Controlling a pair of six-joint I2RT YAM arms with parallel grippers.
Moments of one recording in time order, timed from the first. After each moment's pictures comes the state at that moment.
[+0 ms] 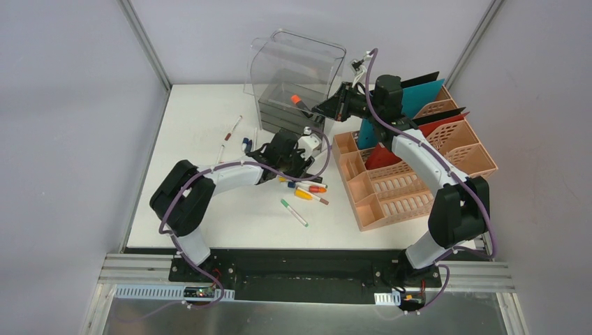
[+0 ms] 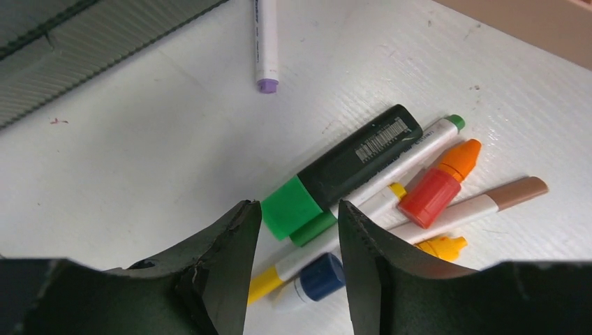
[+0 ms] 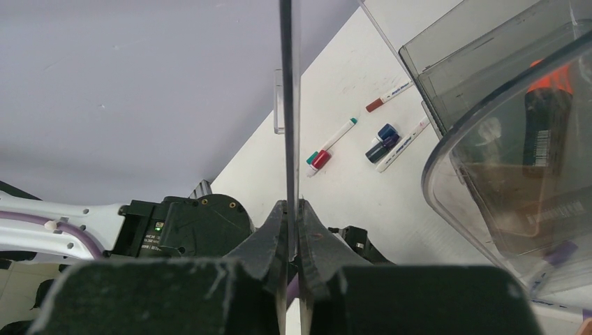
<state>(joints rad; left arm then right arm) -0.70 1.70 1.00 -0.03 0.12 0.11 0.36 1.59 1.31 0.15 -0.79 0.60</state>
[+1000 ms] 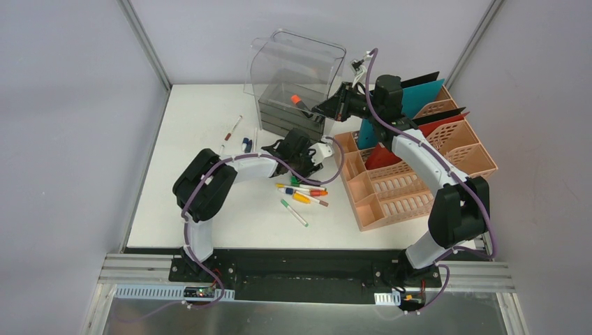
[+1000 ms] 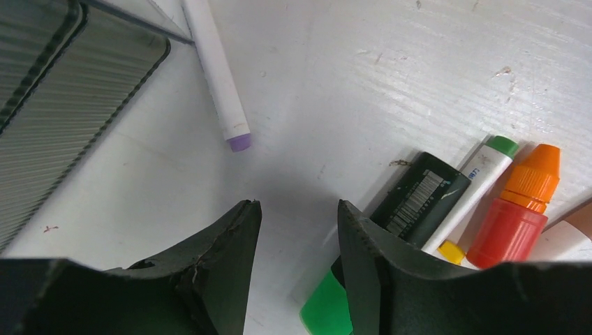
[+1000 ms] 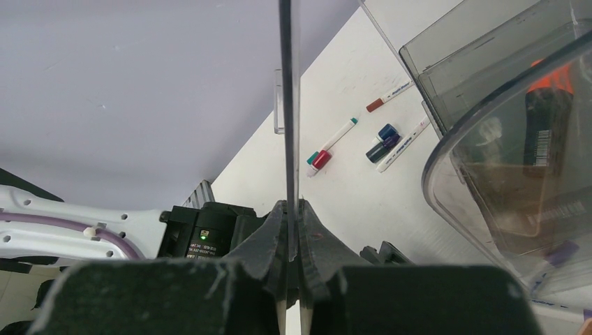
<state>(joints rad) -0.71 1.91 1.17 -0.09 0.18 0.42 0.36 1.59 1.31 0.15 -0.79 0.60</state>
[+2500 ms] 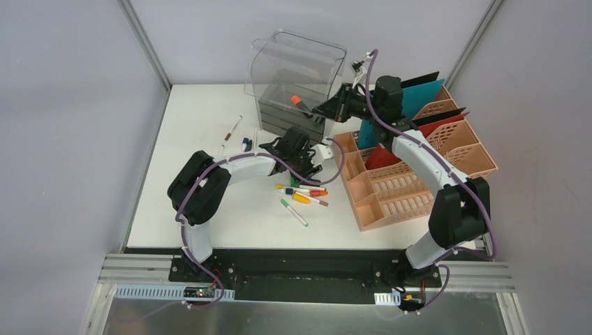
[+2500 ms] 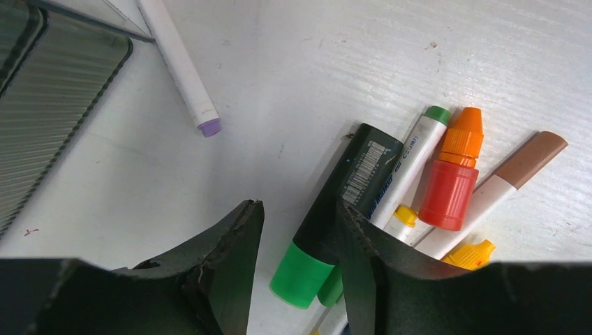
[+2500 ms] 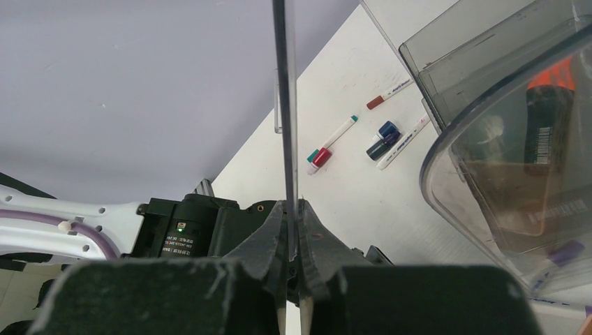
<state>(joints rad) -0.71 1.86 1.18 -0.22 0.26 0.45 0.36 1.59 1.30 0.15 -0.79 0.60</state>
